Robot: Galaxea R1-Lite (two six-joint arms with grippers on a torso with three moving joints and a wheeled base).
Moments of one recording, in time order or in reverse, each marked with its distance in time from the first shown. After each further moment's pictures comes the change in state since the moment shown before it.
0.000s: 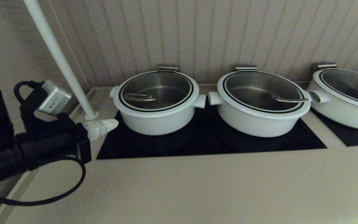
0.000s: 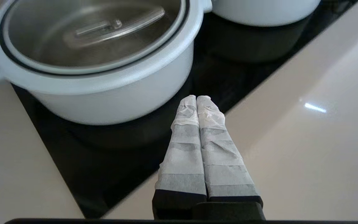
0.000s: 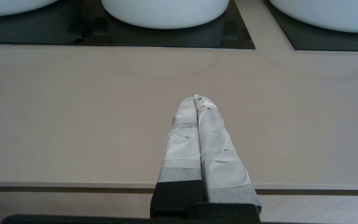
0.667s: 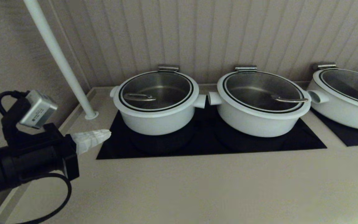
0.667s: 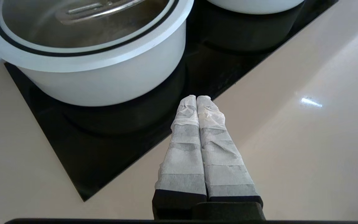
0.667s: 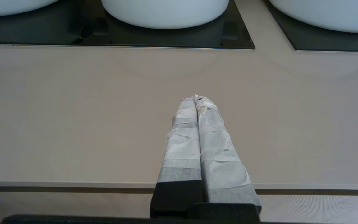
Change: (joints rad) left arm 0.001 -0.105 0.060 0.077 0.000 0.003; right arm 0.000 0.000 0.000 0.000 0.000 0.000
